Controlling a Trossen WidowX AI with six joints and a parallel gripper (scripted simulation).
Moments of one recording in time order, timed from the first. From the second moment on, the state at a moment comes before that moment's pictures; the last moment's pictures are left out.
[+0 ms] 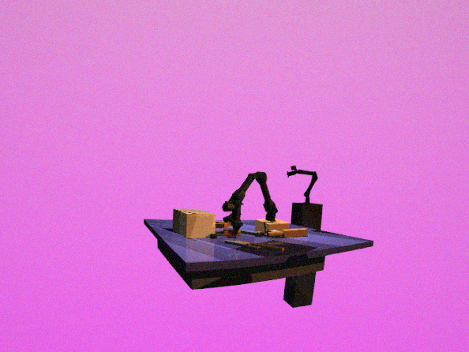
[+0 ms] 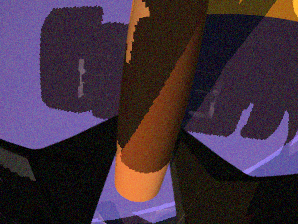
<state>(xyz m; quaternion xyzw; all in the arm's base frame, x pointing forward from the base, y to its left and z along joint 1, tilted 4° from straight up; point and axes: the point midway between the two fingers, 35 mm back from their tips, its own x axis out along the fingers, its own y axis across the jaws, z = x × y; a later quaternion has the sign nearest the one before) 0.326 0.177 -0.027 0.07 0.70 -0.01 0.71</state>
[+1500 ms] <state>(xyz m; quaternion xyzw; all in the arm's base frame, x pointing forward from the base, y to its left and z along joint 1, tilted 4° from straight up) 0.268 0.187 -0.028 0.07 0.70 -0.01 0.71</state>
